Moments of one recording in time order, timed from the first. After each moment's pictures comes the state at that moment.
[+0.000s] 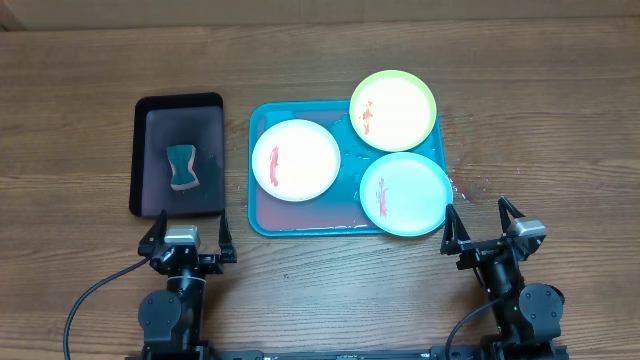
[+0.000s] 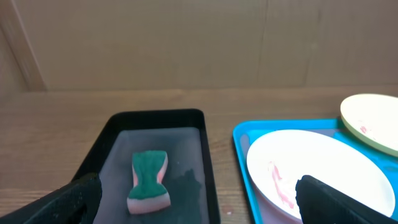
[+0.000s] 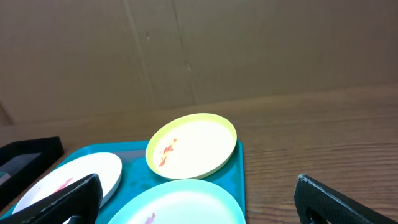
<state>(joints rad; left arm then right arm) 0.03 0.02 0.01 -0.06 0.02 0.01 0.10 0.01 0.02 -0.03 -0.09 0.20</state>
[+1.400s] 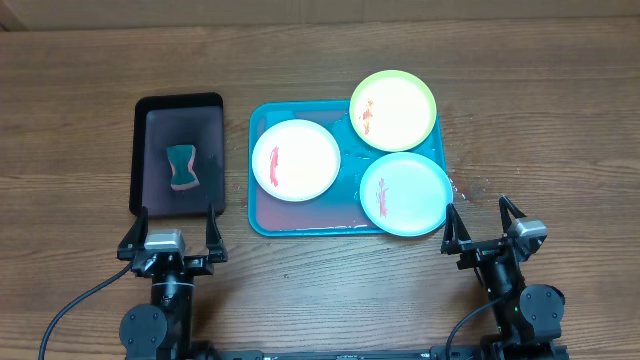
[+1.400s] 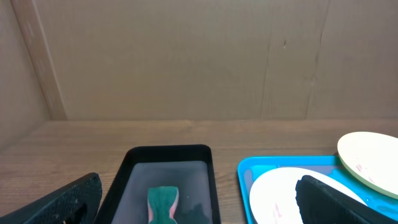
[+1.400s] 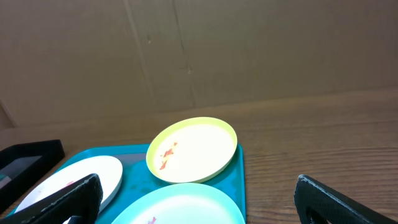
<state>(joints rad) 0.03 0.02 0.20 -0.18 -0.01 0.01 0.10 0.01 0.02 -0.02 -0.09 0.20</state>
